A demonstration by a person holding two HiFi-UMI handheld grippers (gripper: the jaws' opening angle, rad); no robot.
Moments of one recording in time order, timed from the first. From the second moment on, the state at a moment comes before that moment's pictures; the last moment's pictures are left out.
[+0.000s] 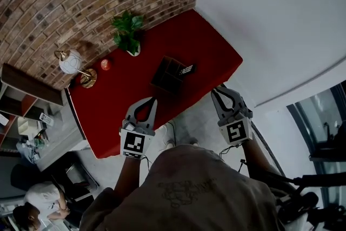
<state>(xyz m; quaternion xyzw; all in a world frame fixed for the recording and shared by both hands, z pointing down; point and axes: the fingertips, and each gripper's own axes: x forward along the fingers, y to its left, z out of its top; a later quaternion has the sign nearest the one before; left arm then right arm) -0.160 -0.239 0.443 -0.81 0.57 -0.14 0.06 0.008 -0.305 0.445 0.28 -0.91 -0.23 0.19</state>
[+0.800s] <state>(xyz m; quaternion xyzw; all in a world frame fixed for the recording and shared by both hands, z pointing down) -0.151 -0.235 0.459 -0.81 0.57 -0.14 0.04 -0.068 -0.407 0.641 0.01 -0.74 -0.49 0.46</state>
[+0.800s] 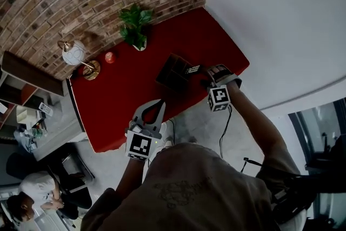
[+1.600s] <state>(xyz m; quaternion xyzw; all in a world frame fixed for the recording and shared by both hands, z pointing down) -0.180 -0.232 0.479 -0.79 0.60 -0.15 0.00 -0.094 -0.487 0.766 -0.08 -0.63 -0.58 0.51</state>
